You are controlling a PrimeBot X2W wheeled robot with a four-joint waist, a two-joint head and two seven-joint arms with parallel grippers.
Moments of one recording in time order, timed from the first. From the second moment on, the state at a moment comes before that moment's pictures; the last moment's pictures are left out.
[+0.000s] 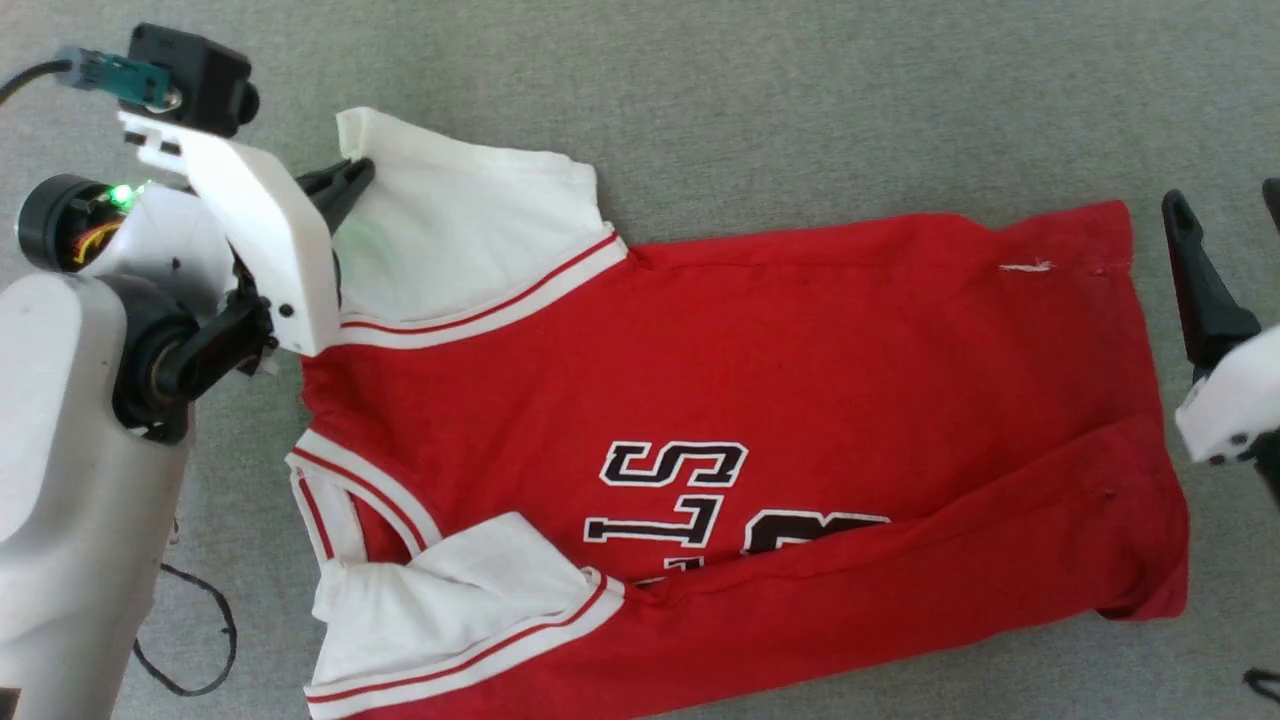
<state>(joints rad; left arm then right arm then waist) -0.71 0.51 -0.29 0.10 -0.68 -0.09 0.71 -0.28 -0.20 -0.16 -0.24 0.18 0.13 0.40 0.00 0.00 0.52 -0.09</state>
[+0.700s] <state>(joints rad) -0.75 0.49 -0.30 0.10 -0.68 -0.10 0.57 -0.45 -0.28 -0.11 -0.11 0.32 0.13 0.83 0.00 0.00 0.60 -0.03</state>
